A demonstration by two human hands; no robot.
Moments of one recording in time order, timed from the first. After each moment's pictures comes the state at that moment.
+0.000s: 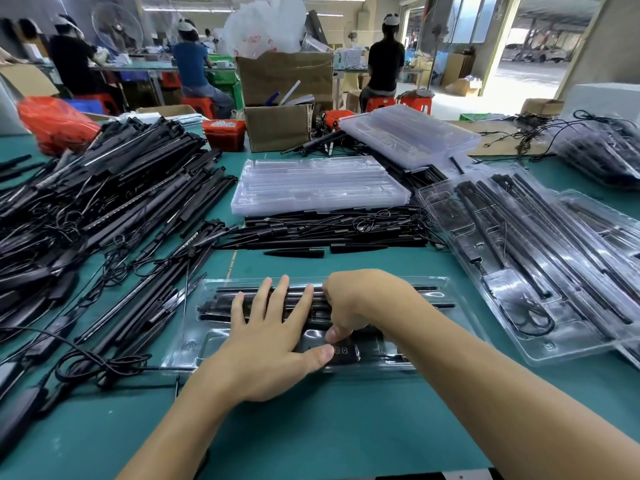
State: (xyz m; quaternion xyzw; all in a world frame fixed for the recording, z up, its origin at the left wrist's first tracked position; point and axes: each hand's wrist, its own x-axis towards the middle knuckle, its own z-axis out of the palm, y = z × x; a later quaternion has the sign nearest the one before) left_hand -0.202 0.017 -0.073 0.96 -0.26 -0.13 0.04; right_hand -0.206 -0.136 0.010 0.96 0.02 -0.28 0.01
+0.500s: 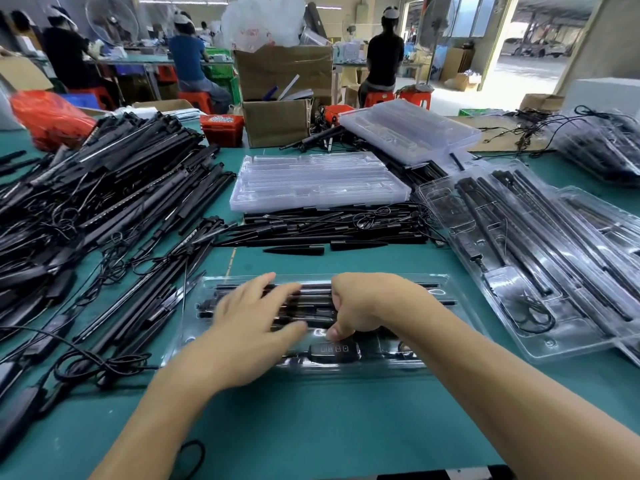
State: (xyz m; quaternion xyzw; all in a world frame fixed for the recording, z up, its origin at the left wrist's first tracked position) left_hand -0.204 0.033 -0.043 0.95 -0.22 -0.10 0.18; right_hand -0.206 -0.150 -0.002 0.96 0.00 -0.26 -0.07
